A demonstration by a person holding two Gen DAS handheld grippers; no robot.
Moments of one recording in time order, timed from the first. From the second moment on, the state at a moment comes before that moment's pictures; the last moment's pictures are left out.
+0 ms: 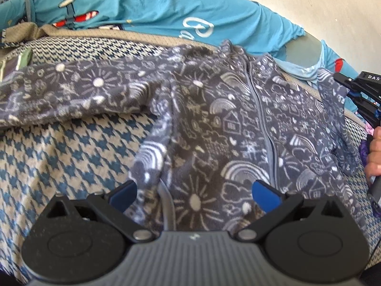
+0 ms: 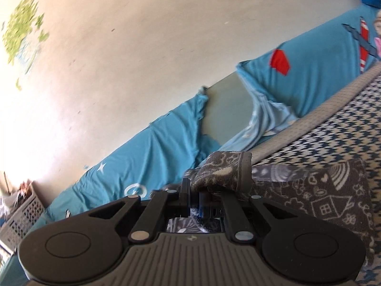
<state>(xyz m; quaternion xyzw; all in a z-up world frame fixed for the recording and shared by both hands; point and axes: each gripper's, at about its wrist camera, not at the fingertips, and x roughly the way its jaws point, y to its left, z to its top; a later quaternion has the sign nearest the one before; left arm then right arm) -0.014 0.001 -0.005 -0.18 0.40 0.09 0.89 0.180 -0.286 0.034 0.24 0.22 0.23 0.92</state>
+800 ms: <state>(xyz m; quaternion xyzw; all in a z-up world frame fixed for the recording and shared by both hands) -0.014 0.018 0.002 -0.19 0.38 0.14 0.89 0.138 -0.190 -0.009 0.06 0.36 0.41 0.83</state>
